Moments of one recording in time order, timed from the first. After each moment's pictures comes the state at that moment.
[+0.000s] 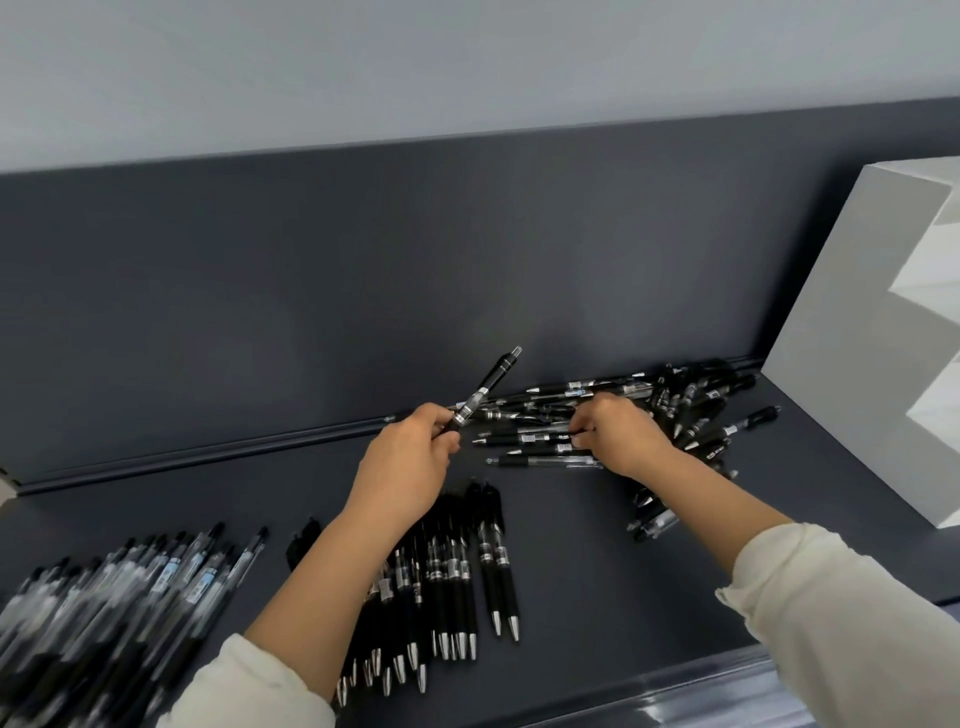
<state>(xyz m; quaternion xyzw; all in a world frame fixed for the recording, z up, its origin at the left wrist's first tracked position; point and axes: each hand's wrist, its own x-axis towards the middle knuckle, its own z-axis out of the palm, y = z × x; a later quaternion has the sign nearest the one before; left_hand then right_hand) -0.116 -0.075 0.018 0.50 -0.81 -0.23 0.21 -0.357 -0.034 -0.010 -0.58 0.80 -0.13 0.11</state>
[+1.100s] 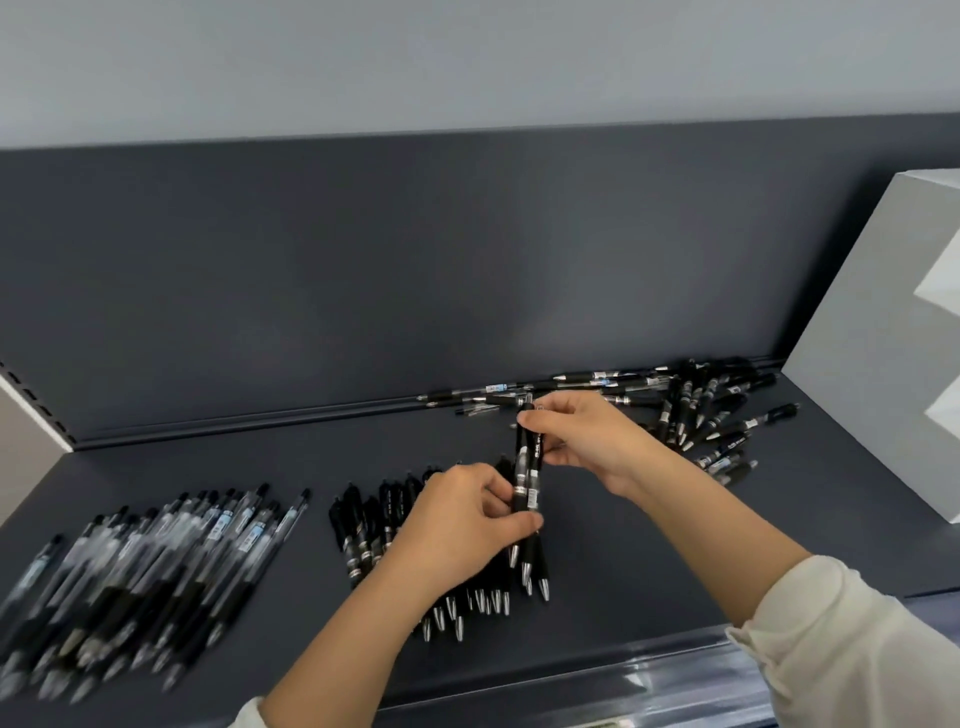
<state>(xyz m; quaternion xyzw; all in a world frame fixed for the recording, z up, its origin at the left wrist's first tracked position) -0.088 -0.001 0.018 0.47 -0.78 -0.37 0.17 -0.261 -0.007 0.032 -0.42 0.63 -0.45 0.48</state>
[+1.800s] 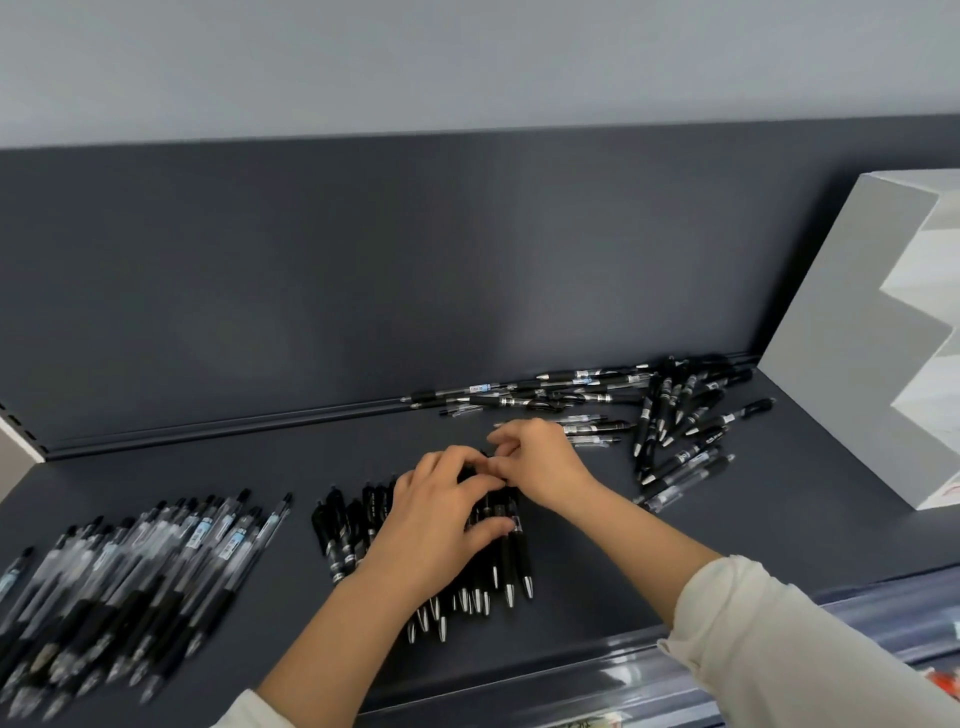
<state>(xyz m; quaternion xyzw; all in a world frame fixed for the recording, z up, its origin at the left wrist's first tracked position) -0.083 -0.015 -0.011 0.37 -0.91 -0.11 0.13 -0.243 -0.019 -0.011 -0.58 0.73 -0.29 0.23</state>
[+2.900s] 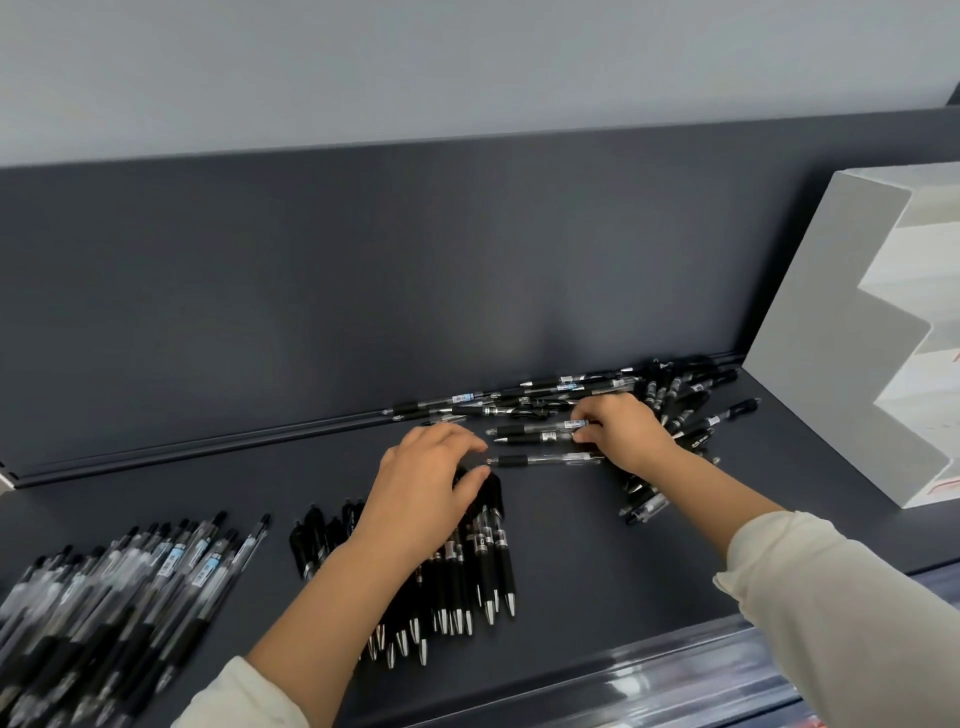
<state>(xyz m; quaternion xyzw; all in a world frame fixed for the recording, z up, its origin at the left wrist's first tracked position) -0.106 -0.035 0.017 0.41 -0.89 -0.13 0.18 -0.359 -0.014 -0.007 -0.59 0.78 -0.17 0.10</state>
